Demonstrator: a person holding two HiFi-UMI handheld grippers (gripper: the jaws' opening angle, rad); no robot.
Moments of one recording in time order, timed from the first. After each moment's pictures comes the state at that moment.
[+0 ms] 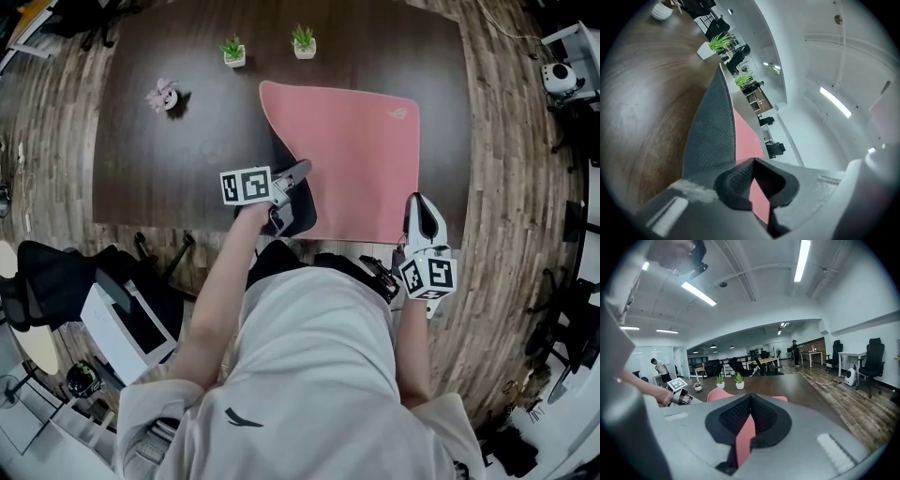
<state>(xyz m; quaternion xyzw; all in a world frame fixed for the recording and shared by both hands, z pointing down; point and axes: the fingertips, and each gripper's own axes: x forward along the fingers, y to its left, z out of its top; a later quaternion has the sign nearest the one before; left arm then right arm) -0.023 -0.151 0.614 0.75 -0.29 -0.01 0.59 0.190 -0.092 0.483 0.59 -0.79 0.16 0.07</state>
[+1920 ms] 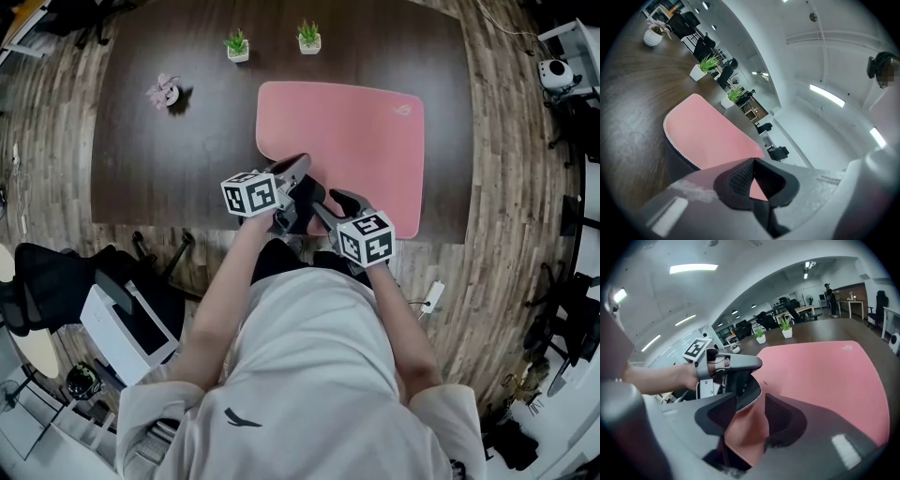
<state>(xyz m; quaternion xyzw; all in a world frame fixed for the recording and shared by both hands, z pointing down) -0.043 -0.153 0.609 0.79 -0.33 -0.03 0.51 -0.007 -0.063 0.600 0.34 -0.84 0.36 0.24</state>
